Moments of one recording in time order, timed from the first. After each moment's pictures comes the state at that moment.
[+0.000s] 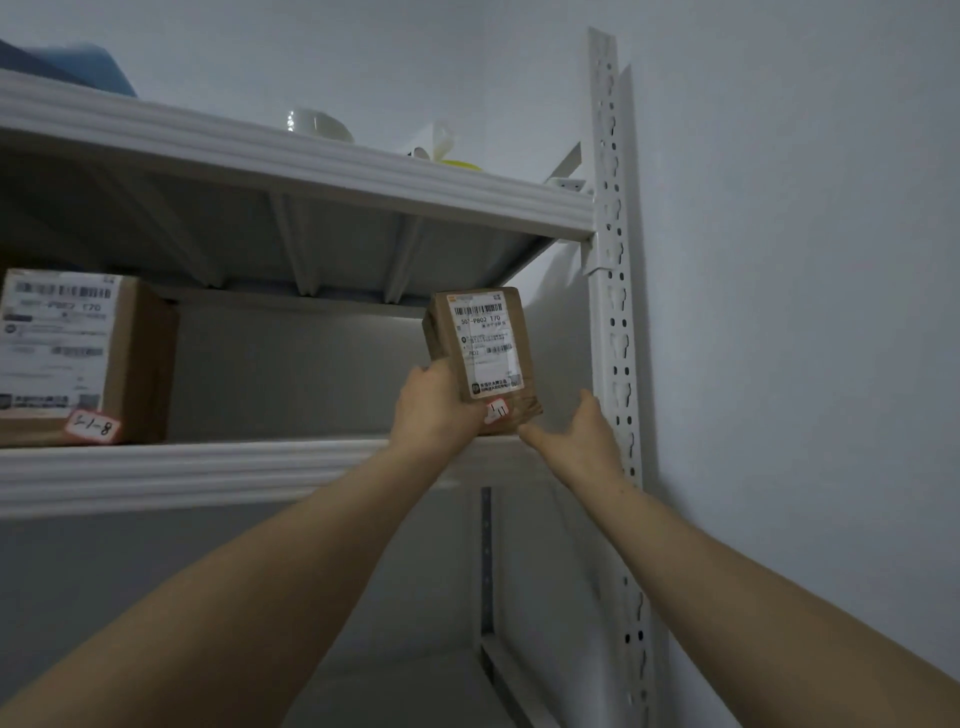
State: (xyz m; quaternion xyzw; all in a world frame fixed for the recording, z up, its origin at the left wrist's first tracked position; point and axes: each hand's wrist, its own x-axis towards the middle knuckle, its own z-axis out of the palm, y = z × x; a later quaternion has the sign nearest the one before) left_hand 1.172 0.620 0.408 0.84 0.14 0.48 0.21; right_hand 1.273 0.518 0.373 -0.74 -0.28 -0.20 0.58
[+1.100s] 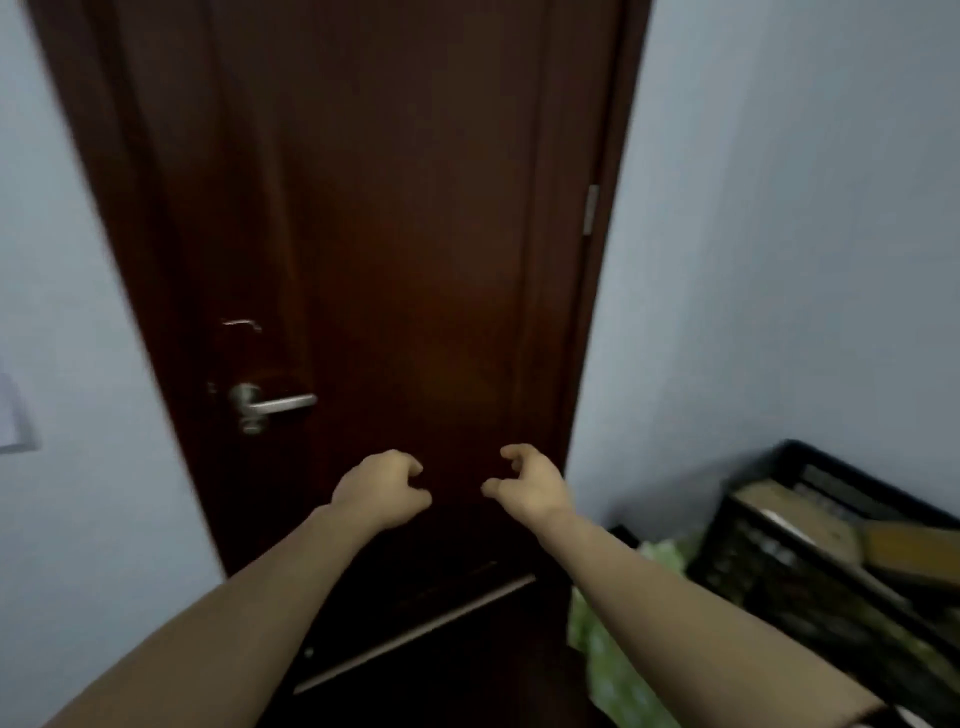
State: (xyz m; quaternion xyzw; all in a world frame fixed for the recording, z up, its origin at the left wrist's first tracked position) left_hand 0.634 0.207 0.056 0.83 -0.50 -0.16 0.16; right_hand 0.480 0.124 0.040 -0.72 0.48 -0.23 0.45
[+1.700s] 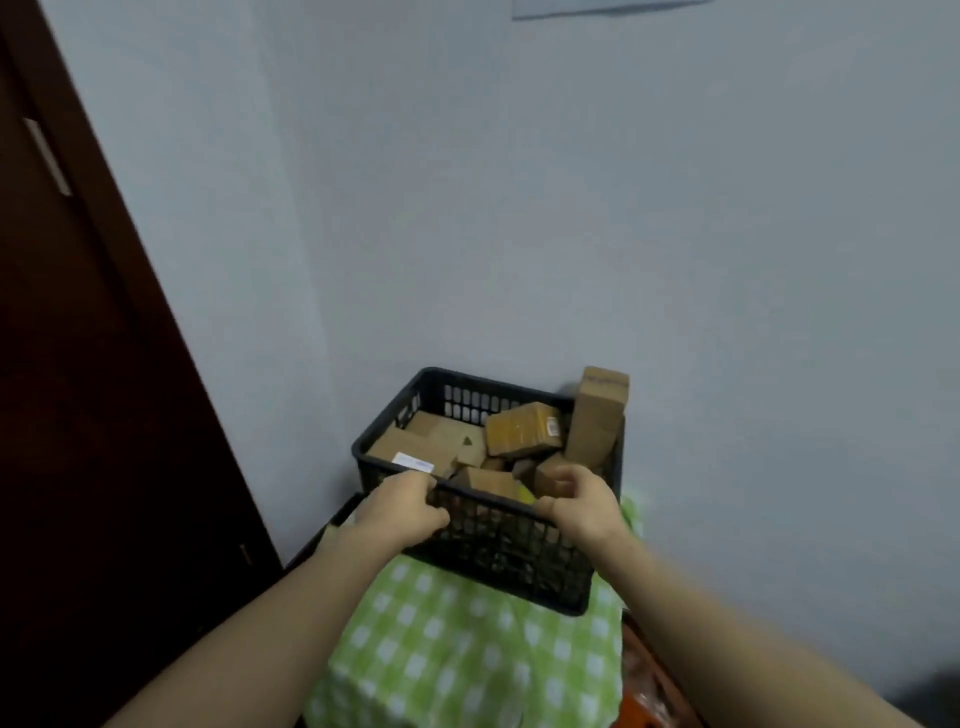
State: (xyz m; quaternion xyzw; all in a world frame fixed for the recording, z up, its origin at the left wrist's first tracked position) left_hand 0.169 -0.022 -0.015 0.63 -0.74 -0.24 0.06; right_hand -0.031 0.029 -0.022 -0.45 0.73 -0.35 0.36
